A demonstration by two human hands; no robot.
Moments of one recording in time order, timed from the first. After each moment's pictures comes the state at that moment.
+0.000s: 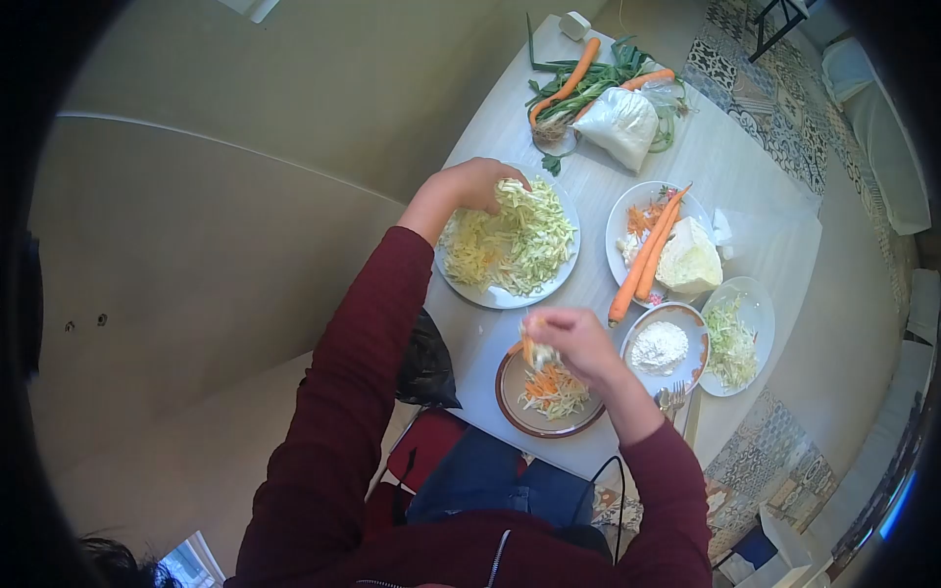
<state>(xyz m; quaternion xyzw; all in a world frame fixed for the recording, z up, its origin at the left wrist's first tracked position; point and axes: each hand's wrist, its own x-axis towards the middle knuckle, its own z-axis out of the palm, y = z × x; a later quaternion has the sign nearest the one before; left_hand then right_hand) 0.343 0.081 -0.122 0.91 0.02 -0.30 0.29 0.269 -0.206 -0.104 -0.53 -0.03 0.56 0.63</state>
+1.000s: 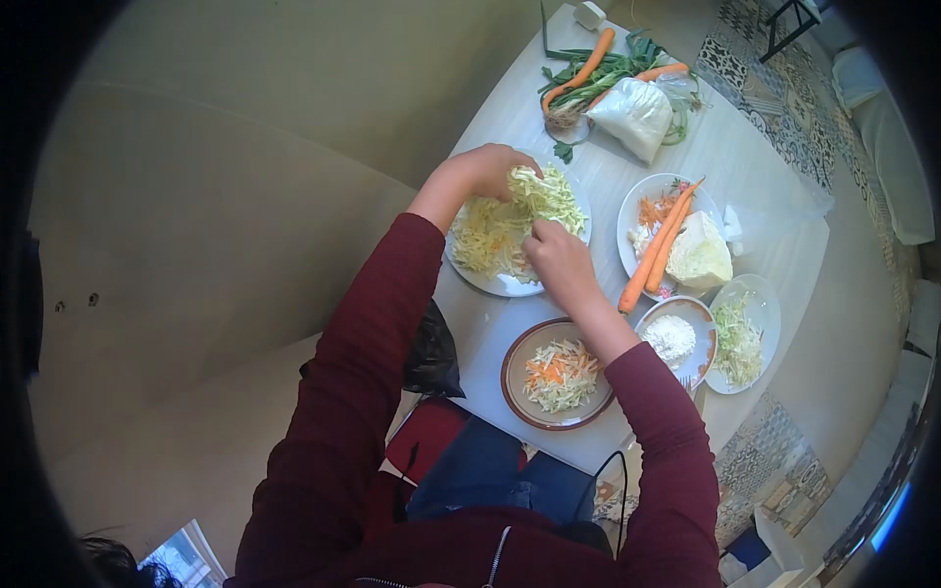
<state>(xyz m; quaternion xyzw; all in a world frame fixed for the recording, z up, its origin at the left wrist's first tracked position) 0.340 0.078 -0.125 0.92 0.03 -0.29 0.28 0.310 -0.133 -0.162 -0.82 -0.52 0.04 0.22</state>
